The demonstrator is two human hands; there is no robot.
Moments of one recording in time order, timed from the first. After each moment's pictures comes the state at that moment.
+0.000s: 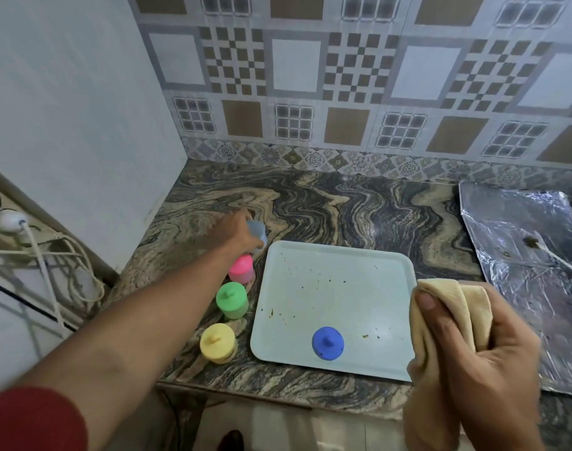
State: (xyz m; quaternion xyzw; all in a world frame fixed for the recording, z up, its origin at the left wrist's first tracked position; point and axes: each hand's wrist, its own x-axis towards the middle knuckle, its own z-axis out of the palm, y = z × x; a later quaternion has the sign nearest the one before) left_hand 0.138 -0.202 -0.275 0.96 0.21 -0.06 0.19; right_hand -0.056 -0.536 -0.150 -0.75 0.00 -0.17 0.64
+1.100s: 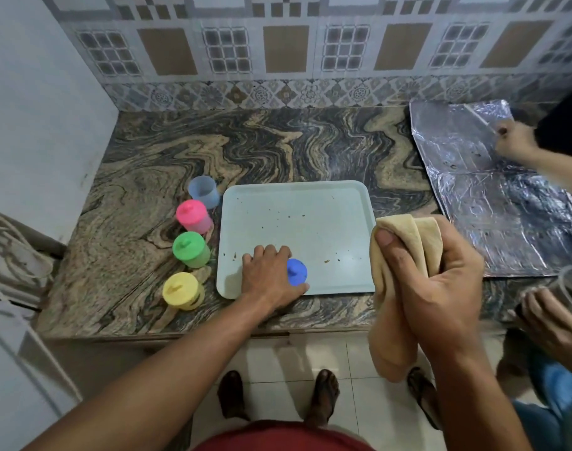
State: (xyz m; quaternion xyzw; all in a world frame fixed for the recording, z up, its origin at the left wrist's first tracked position) left_hand -0.023 -0.366 -0.341 0.98 -0.02 -0.15 0.11; right_hand -0.088 -0.566 -0.178 -0.74 0.01 -0.18 0.65
